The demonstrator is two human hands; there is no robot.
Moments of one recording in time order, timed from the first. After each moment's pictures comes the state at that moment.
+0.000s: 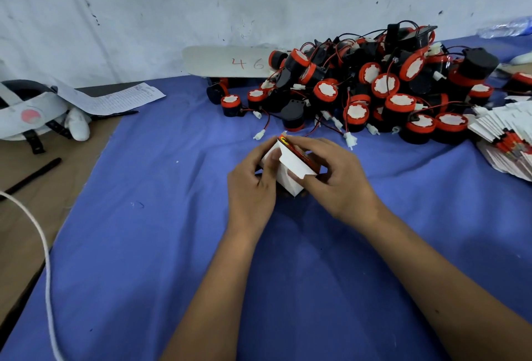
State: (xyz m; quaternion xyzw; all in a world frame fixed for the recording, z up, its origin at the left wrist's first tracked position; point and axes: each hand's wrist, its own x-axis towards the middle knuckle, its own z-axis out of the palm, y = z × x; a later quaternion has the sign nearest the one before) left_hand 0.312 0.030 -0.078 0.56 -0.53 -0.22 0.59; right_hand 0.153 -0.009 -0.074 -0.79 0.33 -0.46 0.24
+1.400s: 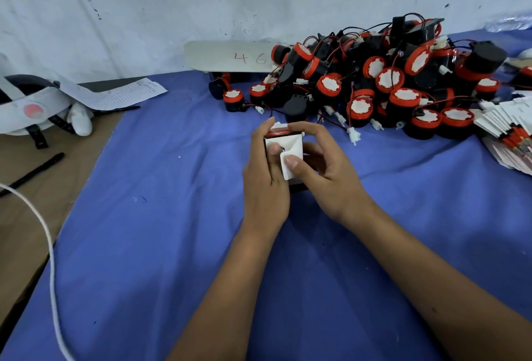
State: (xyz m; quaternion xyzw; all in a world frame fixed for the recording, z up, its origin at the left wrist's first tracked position) left_hand 0.294 0.032 -0.083 0.54 -0.54 -0.19 0.62; right_hand 0.172 0.007 -0.070 -0.68 0.27 -0.49 0.48
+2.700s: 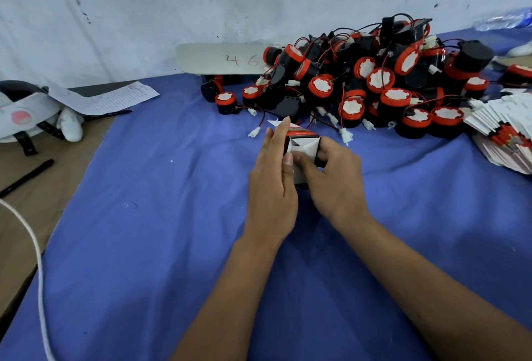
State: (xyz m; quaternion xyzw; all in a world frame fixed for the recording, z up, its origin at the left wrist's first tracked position) left_hand 0.281 0.034 -0.085 0.54 -0.63 -0.16 0.54; right_hand 0.170 -0.001 -0.081 -0.63 0.47 -0.53 0.30
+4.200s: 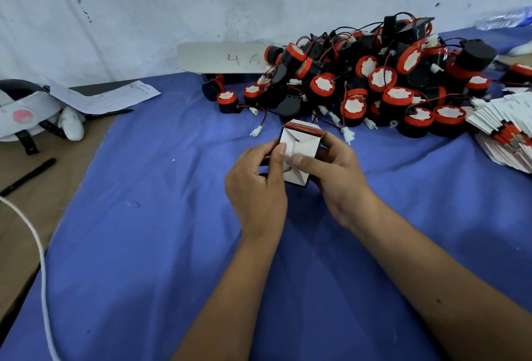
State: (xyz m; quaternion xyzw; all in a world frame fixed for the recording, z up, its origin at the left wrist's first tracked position) left_hand 0.286 0.035 -0.080 0.60 -0.49 -0.04 0.63; right_hand 0.166 -0.002 -0.073 -0.50 0.31 -0.53 0.61
